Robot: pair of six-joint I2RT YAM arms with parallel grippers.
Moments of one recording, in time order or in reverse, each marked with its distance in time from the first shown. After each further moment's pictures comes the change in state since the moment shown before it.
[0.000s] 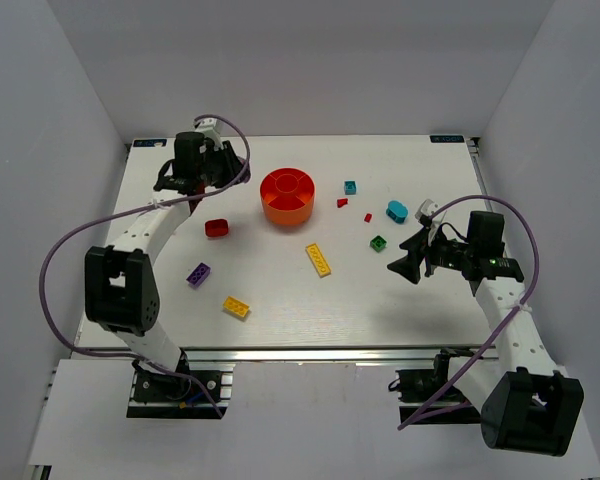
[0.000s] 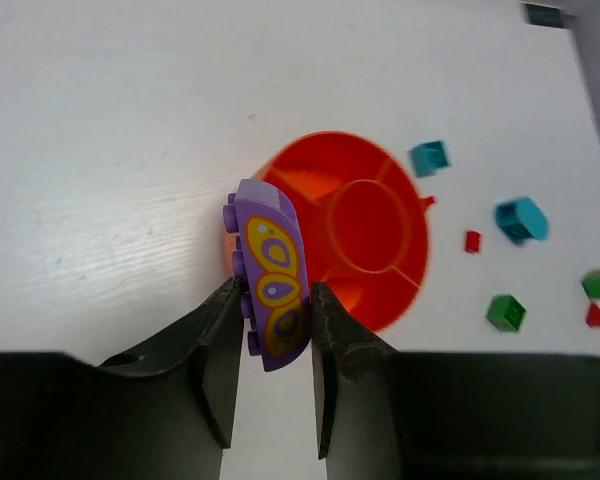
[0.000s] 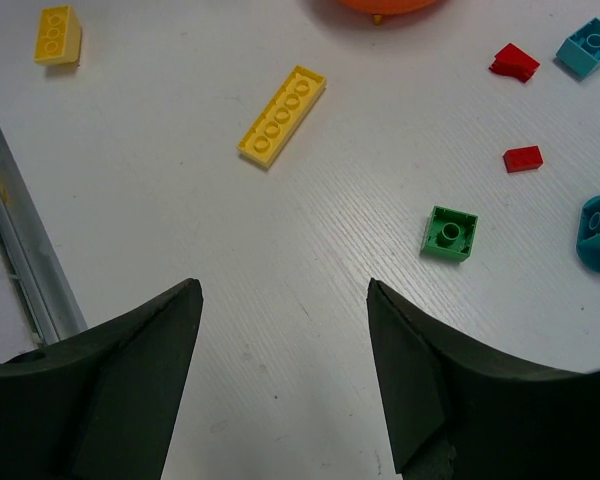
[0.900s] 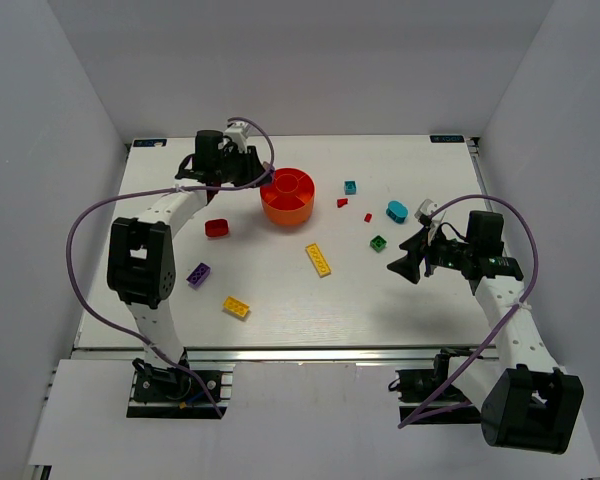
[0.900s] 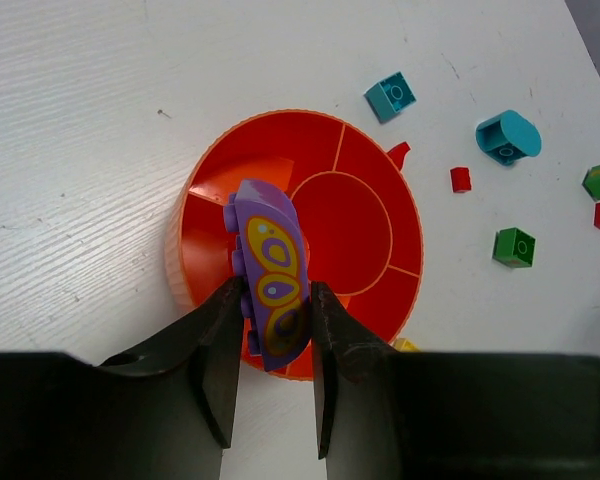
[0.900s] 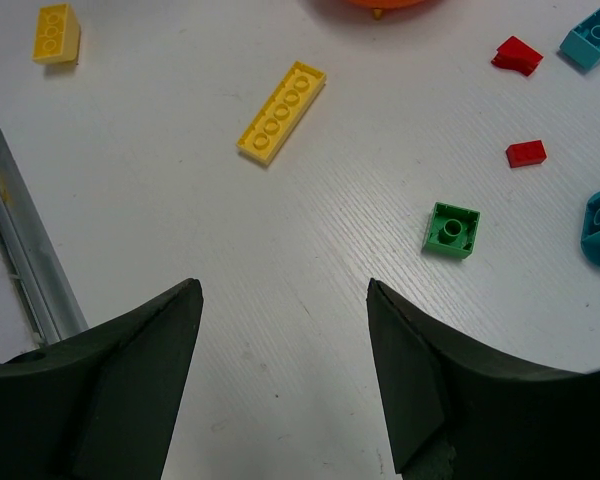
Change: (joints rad) left arm -0.033 0.204 0.121 0.066 0.286 0.190; right arm 0.000 0.013 0.000 0.002 0.003 0.005
